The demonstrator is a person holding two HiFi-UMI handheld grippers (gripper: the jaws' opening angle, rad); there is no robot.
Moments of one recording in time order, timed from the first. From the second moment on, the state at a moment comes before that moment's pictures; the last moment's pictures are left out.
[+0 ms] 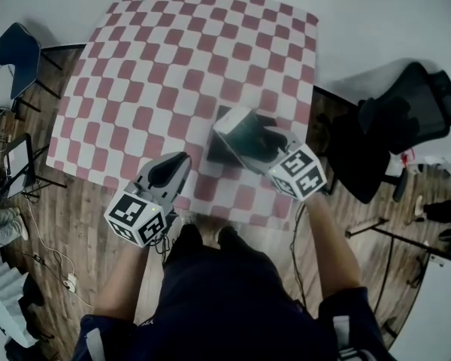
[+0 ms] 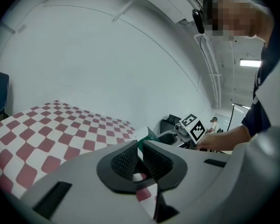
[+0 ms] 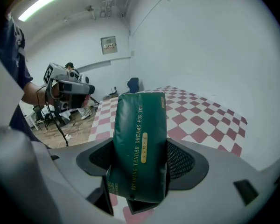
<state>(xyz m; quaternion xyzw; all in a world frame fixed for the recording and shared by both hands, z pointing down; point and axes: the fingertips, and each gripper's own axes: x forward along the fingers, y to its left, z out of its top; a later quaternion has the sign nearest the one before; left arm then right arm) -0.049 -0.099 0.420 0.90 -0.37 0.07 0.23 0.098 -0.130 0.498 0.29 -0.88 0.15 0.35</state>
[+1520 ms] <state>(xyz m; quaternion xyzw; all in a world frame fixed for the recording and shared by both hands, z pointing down) -0.050 -0.099 0.445 0.89 -0.37 0.07 0.26 0.097 -0.121 0.589 0.10 -0.79 0.06 0.60</state>
